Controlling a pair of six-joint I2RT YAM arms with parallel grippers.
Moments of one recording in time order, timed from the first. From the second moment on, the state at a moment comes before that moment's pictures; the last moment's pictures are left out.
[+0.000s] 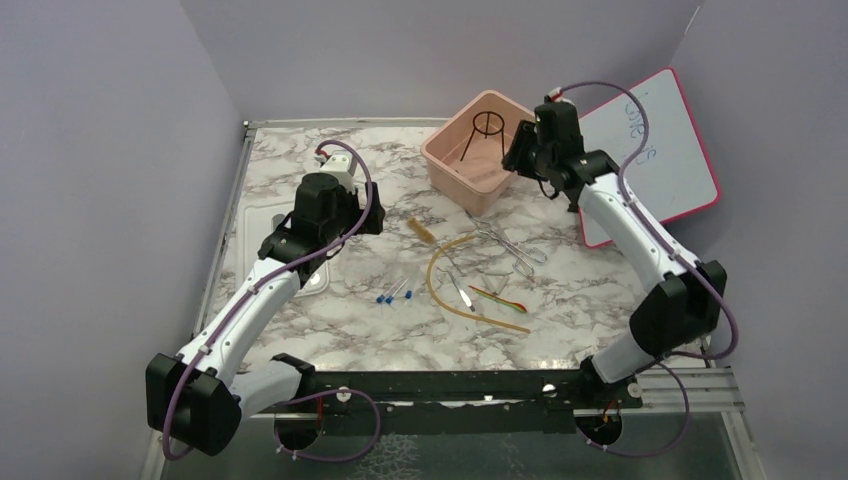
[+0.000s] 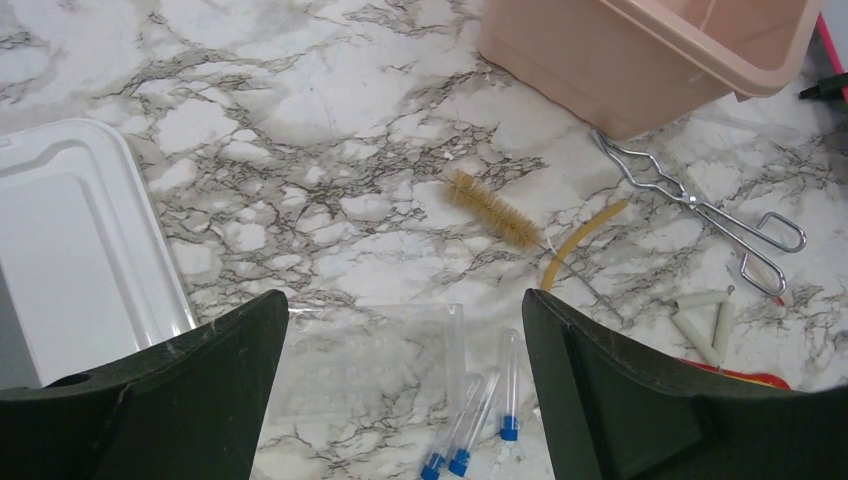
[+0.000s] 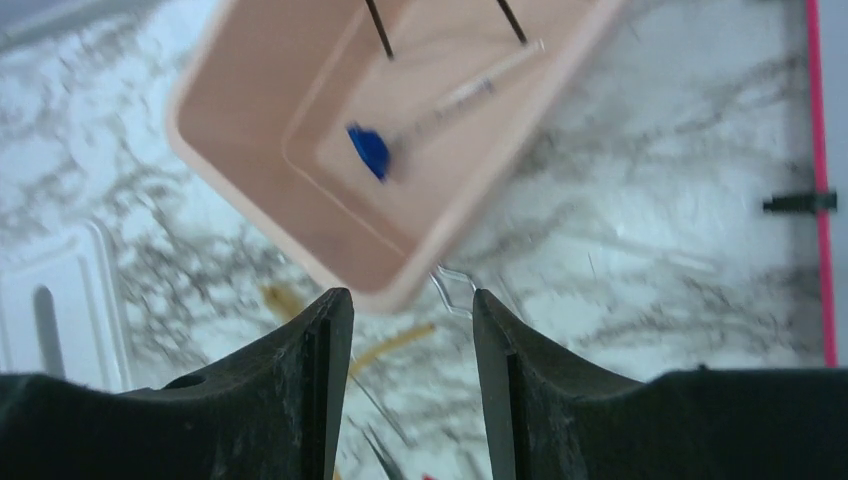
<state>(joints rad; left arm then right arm) -0.39 1.10 0.91 -0.28 -0.03 -0.25 0.37 1.63 1.58 -0.54 0.18 0.52</state>
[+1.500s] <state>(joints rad) -0.39 1.19 0.89 -0.22 0.19 -0.25 0.12 1.95 1.27 -0.29 -0.07 -0.16</state>
